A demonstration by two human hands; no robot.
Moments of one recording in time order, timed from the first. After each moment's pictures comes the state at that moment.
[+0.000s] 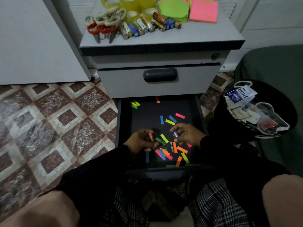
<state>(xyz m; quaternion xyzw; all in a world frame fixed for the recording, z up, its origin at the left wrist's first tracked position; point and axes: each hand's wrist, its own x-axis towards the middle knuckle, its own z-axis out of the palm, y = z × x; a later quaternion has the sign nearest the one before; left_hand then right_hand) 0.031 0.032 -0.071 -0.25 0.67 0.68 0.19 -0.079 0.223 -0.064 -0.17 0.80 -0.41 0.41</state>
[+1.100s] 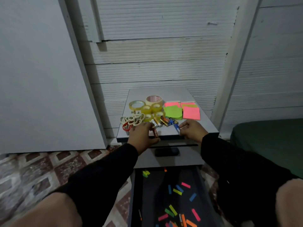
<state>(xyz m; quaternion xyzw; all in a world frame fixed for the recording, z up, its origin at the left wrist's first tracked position) -0.049 -0.020 0.178 -0.09 0.97 0.19 -0.14 -0.154 0.160 0.188 -0.15 0.86 -0.47 0.14</state>
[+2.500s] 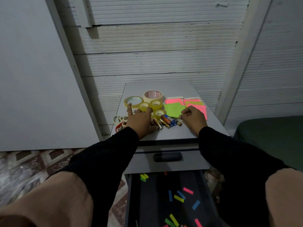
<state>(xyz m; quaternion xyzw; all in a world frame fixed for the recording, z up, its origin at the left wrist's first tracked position) -0.131 -0.050 0.182 -0.10 0.99 -0.04 -0.11 -0.225 0.121 0.167 -0.14 0.85 -0.51 -0.01</state>
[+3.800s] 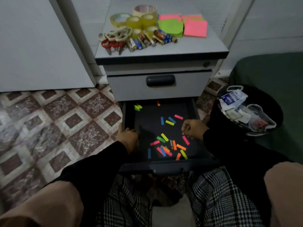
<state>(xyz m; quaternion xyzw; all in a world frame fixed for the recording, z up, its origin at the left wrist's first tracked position) 0.058 0.013 -0.027 -0.08 0.97 -0.06 0.23 -0.076 0.237 -0.022 -0.19 0.91 -0.24 0.28</state>
